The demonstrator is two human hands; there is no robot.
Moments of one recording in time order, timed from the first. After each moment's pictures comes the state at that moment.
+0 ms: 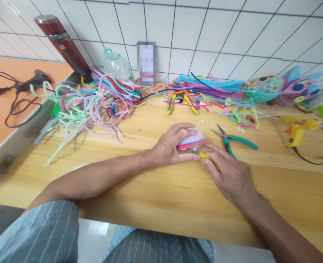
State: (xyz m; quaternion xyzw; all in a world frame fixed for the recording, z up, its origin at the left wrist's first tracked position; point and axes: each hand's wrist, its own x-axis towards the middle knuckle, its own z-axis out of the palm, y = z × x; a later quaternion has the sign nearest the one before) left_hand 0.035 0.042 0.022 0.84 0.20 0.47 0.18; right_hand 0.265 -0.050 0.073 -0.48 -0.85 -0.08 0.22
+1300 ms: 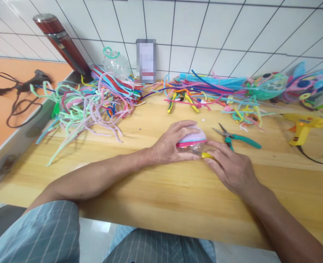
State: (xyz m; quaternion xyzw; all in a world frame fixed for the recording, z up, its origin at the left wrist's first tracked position) left_hand 0.031 0.048 0.022 0.84 0.18 0.46 0.21; right_hand 0.288 -0.035 0.054 -0.43 -0.87 -0.09 0.23
